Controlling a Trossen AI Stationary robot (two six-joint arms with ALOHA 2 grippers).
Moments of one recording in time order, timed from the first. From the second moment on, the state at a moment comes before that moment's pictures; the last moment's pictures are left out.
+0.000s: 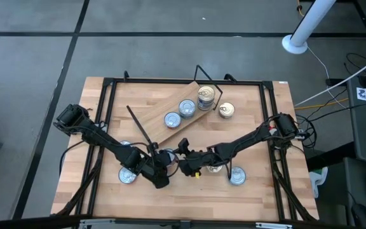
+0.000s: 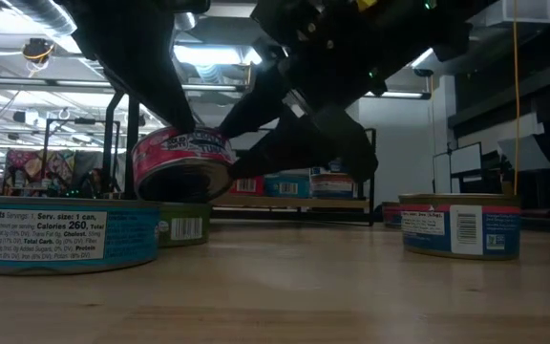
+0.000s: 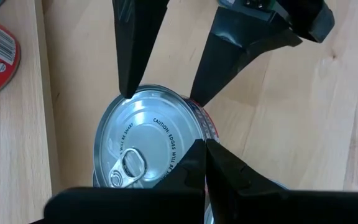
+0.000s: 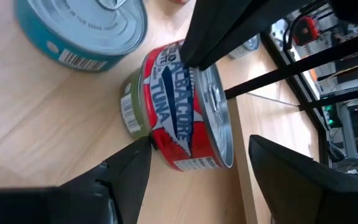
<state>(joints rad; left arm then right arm) -0.50 1.69 1.13 -0.56 -0.50 -0.76 0.32 1.96 1.16 0.19 0.40 -0.66</state>
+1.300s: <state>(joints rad) -0.50 1.69 1.14 -0.53 -0.49 -0.73 0.32 1.96 1.14 0.23 0.38 -0.66</state>
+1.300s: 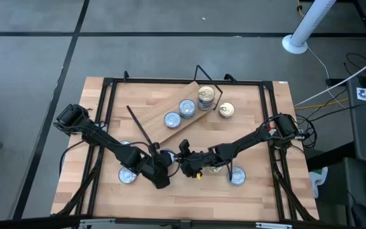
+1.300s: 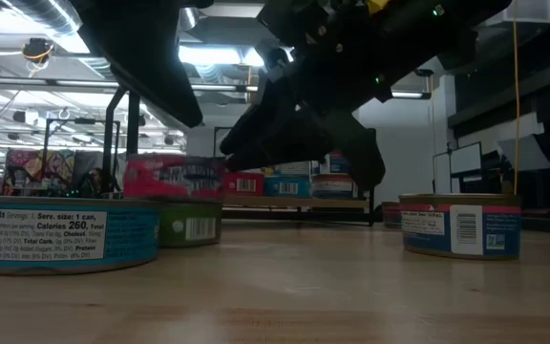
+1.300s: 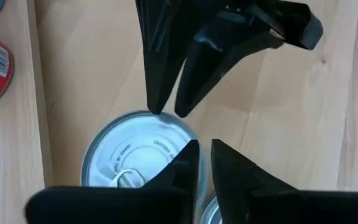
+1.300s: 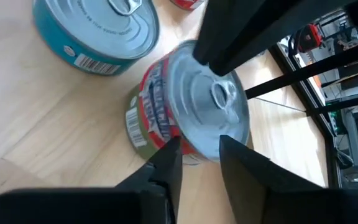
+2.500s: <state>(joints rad) -0.50 1.72 1.10 -0.59 -0.42 -0.54 0.32 1.96 1.14 0.21 0.39 -0.69</state>
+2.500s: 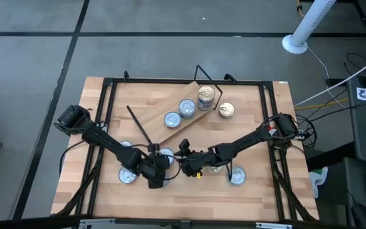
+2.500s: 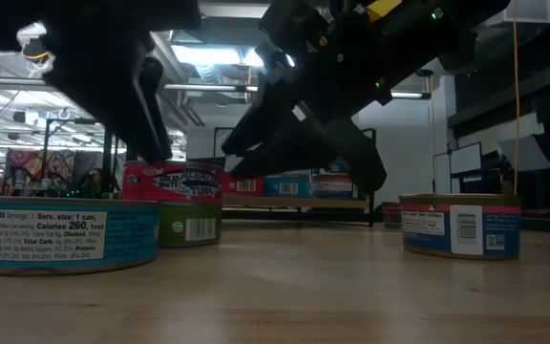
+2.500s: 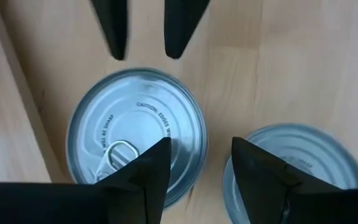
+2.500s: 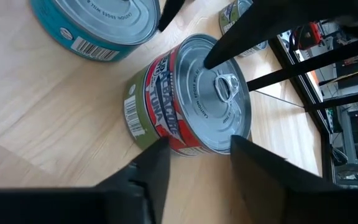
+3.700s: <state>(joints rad) -0.48 1.76 1.17 -0.59 -0.49 -0.62 0.32 1.96 1.14 0.21 0.32 -0.69</state>
